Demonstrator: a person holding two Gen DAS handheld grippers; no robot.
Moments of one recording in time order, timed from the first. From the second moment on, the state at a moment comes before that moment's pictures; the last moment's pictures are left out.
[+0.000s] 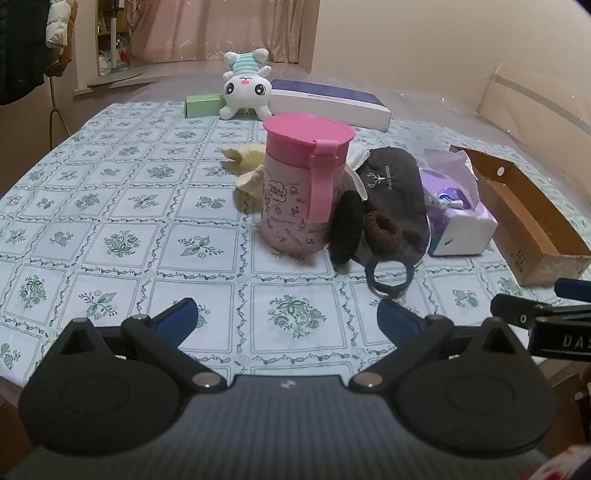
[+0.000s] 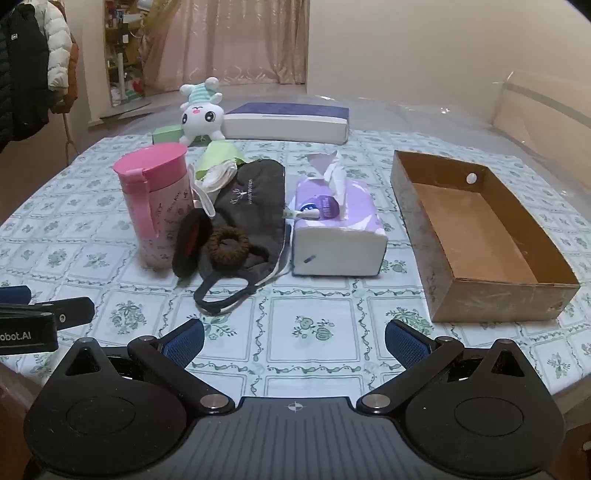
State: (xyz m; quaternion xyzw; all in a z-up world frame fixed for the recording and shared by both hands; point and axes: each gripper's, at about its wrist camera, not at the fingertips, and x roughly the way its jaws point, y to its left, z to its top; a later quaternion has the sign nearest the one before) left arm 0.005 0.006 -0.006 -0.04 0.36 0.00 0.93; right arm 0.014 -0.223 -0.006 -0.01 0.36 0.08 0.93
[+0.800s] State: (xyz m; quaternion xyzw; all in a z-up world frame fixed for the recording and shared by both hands) left arm 0.004 0.008 -0.006 -0.05 0.36 0.01 0.93; right arm 0.013 -0.221 -0.011 -0.01 0.36 0.08 0.93
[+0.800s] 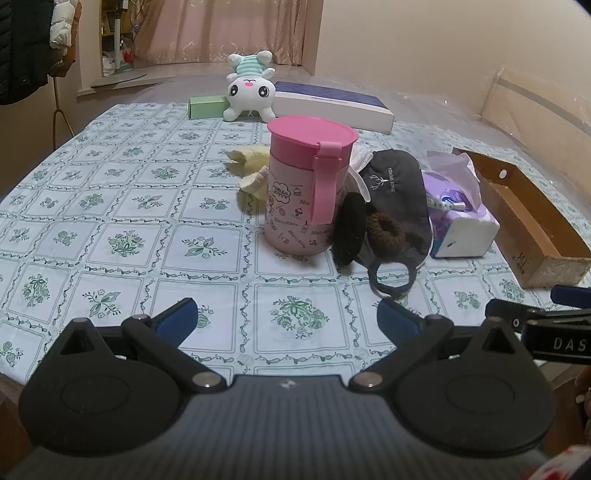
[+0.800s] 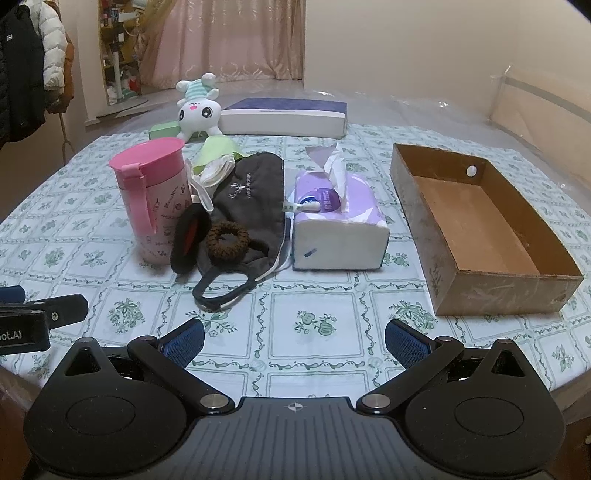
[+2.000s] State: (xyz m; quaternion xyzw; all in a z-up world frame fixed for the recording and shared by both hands) left arm 0.003 0.009 -0.010 -0.05 0.36 0.01 0.93; right arm 0.016 -0.224 -0.013 0.00 0.36 0.07 0.93
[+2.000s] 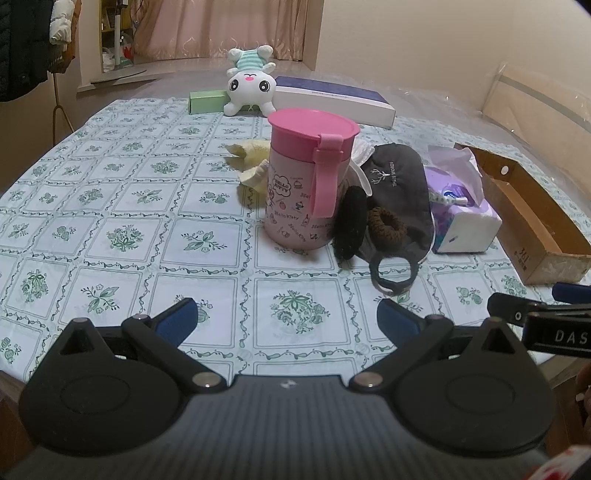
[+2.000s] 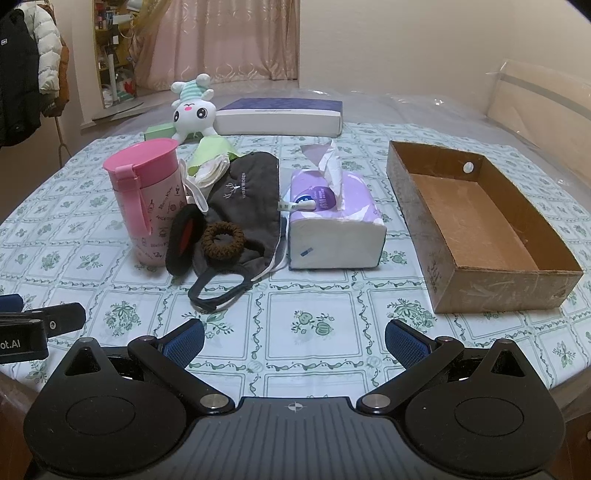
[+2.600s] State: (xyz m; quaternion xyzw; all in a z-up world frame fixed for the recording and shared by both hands) left arm 0.006 0.009 -0.009 -0.05 0.36 0.01 0.93; right arm 0.017 -0.225 -0.010 0.00 0.36 0.07 0.93
